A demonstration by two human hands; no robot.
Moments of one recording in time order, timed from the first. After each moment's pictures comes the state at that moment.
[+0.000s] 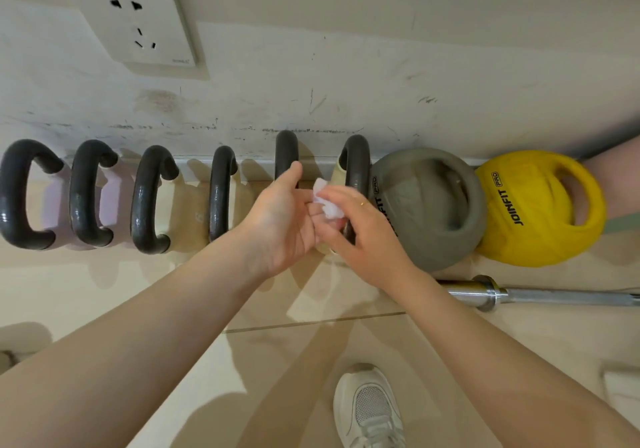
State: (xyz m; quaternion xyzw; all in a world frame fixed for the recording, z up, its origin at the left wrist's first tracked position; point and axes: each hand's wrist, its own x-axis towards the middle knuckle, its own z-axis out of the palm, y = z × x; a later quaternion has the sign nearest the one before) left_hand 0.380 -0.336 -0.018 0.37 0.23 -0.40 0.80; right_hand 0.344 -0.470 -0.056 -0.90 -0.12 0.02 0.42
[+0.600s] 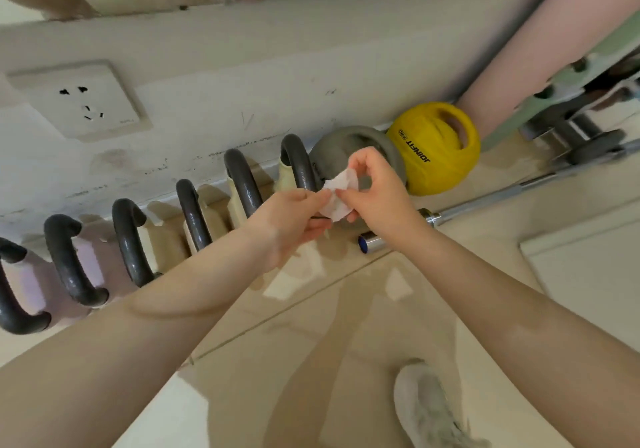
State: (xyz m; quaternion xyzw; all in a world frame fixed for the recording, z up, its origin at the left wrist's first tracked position) left_hand 0.348 -0.334 0.035 0.65 0.01 -0.46 0.61; right_hand 0.297 -0.473 0.034 -0.85 0.18 -0.07 0.48
